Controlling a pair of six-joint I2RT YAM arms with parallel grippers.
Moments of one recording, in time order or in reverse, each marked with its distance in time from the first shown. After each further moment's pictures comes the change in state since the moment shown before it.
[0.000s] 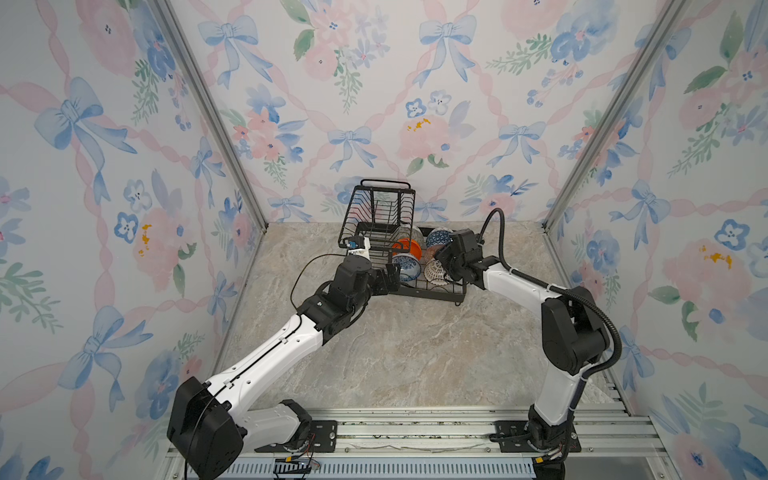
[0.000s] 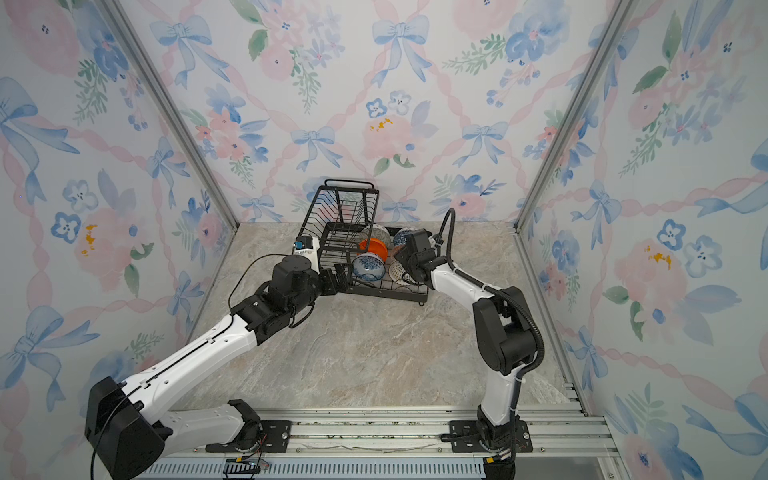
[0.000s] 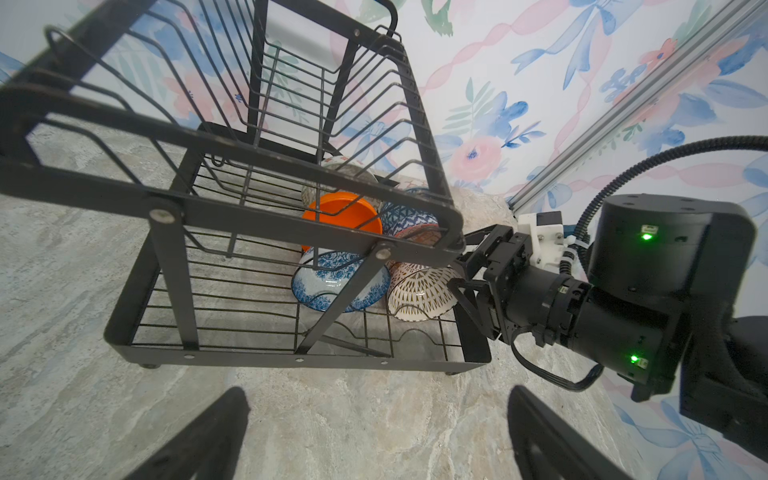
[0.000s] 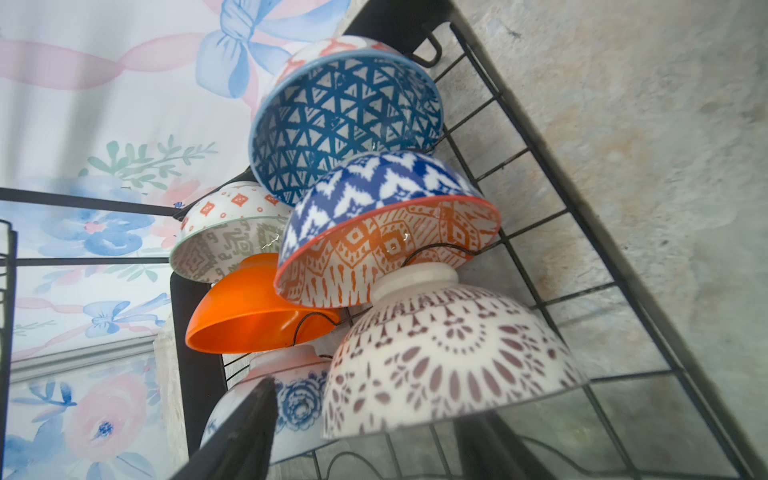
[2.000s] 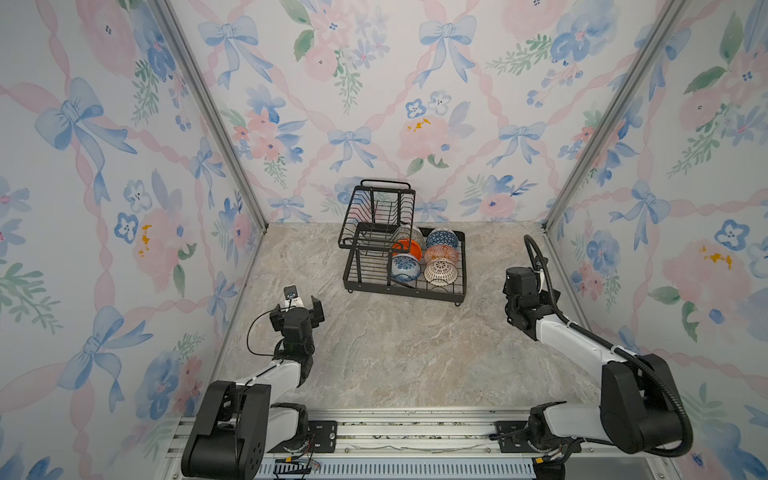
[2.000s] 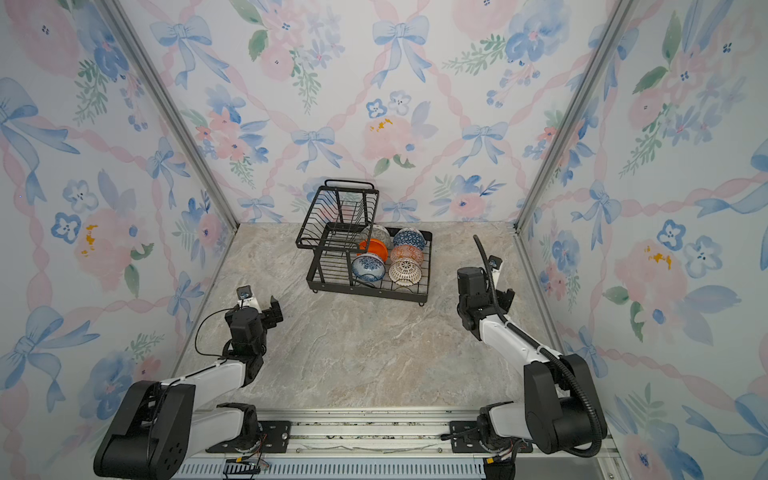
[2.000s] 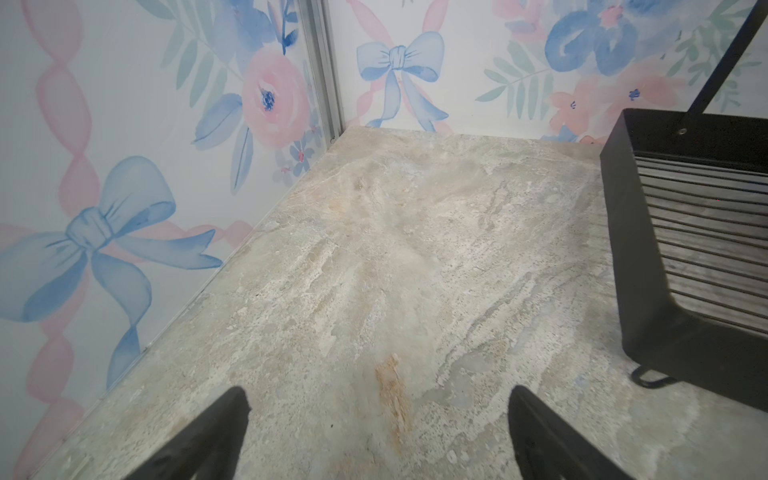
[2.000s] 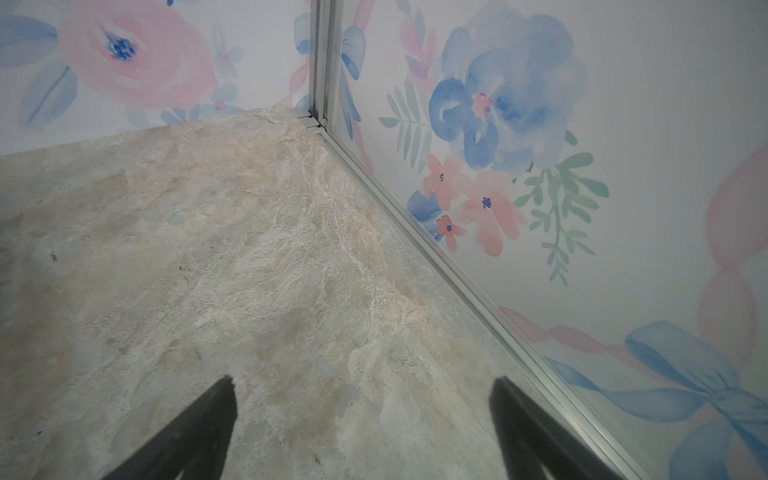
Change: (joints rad) left arm 0.564 0.016 -0.787 0.897 -0.236 0.498; right arm -0.228 -0.481 -0.673 0.266 0.712 -0.844
